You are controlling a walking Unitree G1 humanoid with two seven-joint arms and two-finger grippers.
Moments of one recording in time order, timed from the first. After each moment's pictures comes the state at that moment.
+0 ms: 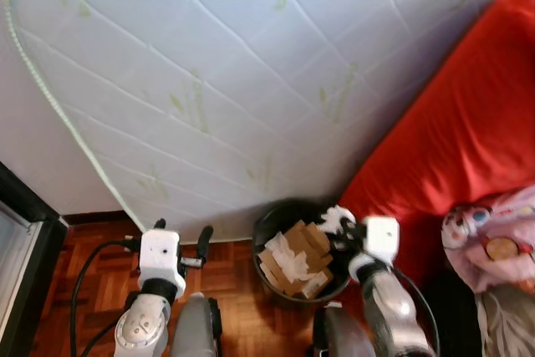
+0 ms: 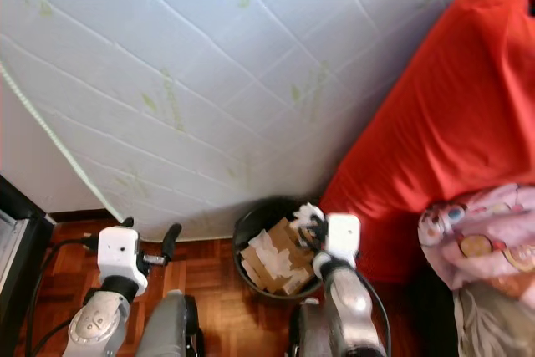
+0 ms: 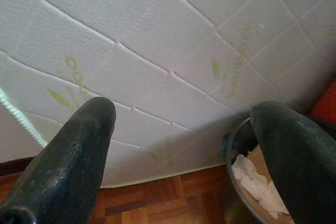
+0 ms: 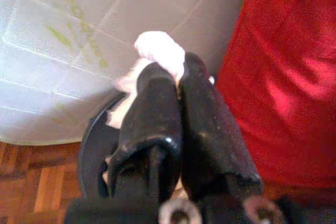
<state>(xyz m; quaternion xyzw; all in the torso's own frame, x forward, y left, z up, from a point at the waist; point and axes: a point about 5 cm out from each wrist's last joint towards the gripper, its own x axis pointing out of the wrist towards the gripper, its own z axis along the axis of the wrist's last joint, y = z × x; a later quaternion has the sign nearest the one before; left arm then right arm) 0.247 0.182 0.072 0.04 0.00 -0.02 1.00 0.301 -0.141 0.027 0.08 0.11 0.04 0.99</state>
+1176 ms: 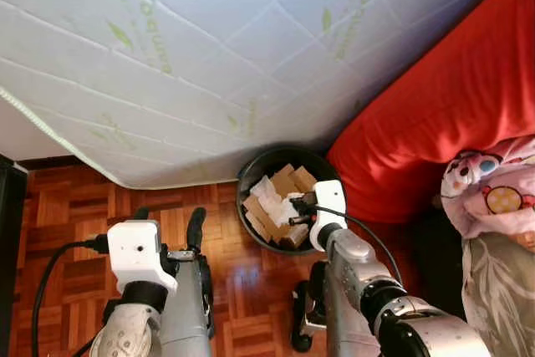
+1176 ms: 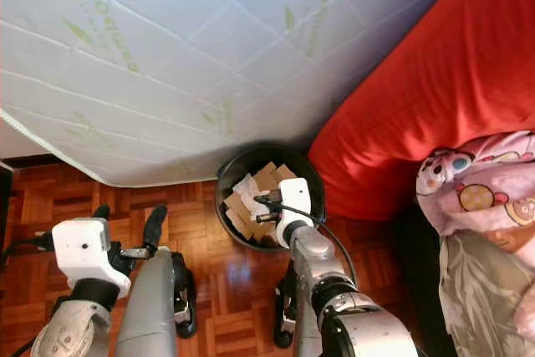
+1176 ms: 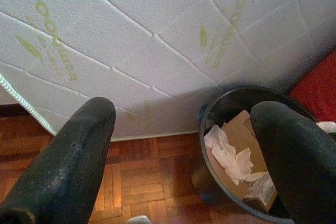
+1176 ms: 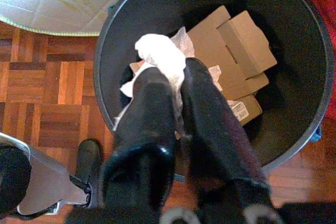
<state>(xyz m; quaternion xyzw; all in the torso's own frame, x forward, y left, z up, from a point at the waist) 0.198 0.167 0.143 -0.01 -0.04 0.01 1.00 0.340 -0.086 0.050 0.05 0.19 0.16 0.97</state>
